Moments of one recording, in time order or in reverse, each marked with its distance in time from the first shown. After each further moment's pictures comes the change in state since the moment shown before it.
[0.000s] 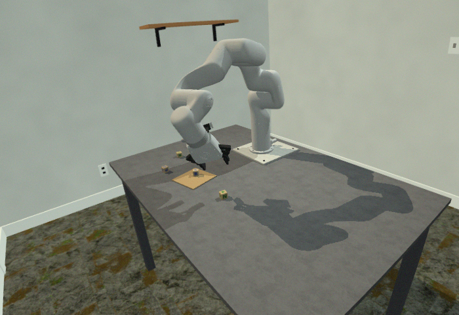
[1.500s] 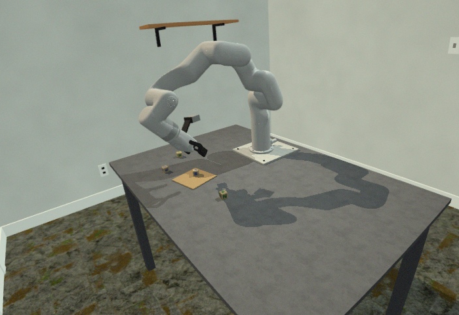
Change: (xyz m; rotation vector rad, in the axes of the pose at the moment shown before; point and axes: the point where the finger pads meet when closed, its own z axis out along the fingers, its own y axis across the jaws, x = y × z) arm 0.099 -0.089 0.029 -0.227 0.082 0.537
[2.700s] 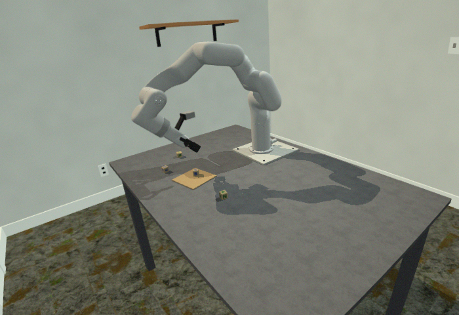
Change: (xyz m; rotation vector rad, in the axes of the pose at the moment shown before) arm 0.027 -0.055 0.011 -0.110 0.058 0.244
